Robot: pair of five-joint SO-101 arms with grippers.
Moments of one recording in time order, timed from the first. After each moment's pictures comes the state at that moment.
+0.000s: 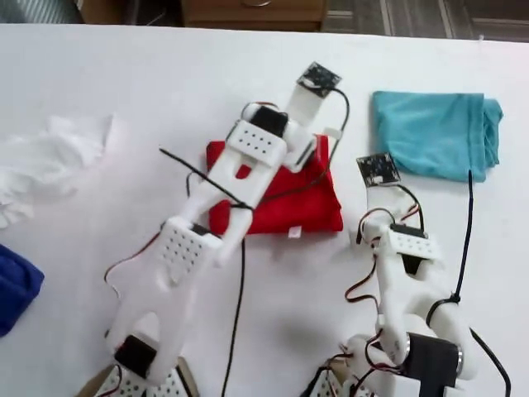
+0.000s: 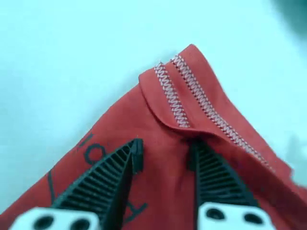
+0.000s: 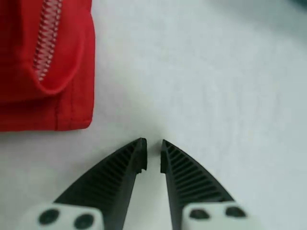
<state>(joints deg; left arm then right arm) 22.9 57.7 -60.1 74.7 -4.4 7.9 -16.1 61.4 31.6 24.7</state>
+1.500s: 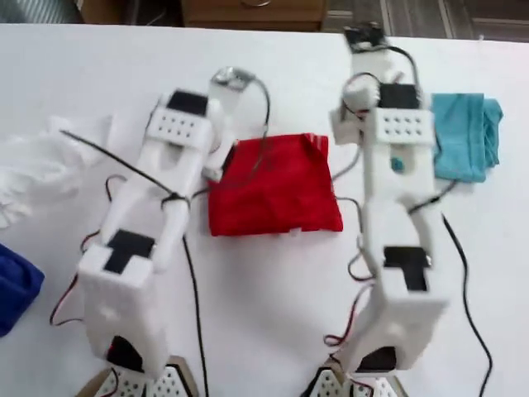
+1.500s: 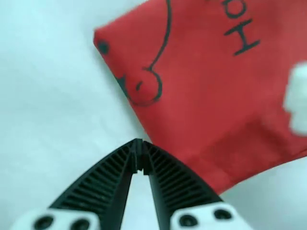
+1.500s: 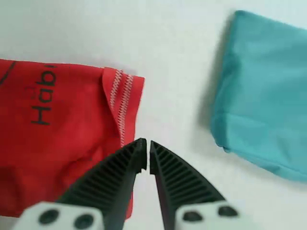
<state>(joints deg) 7.4 21.1 -11.1 82.4 -5.4 -4.8 19.6 -24.5 80.0 14.3</state>
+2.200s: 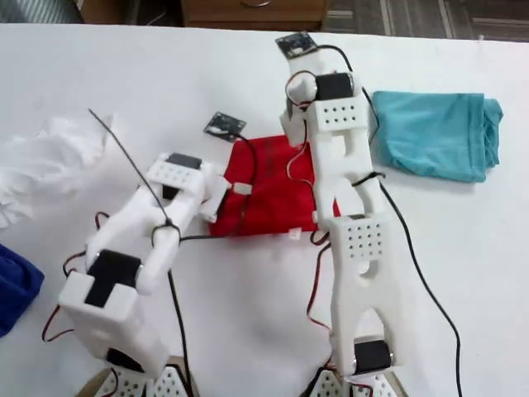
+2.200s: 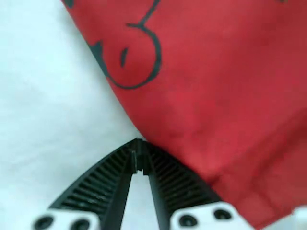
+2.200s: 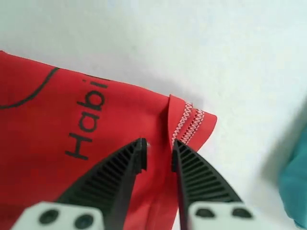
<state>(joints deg) 7.2 11.9 23.9 51.9 -5.7 -13.0 57.4 -72.2 96.9 14.3</state>
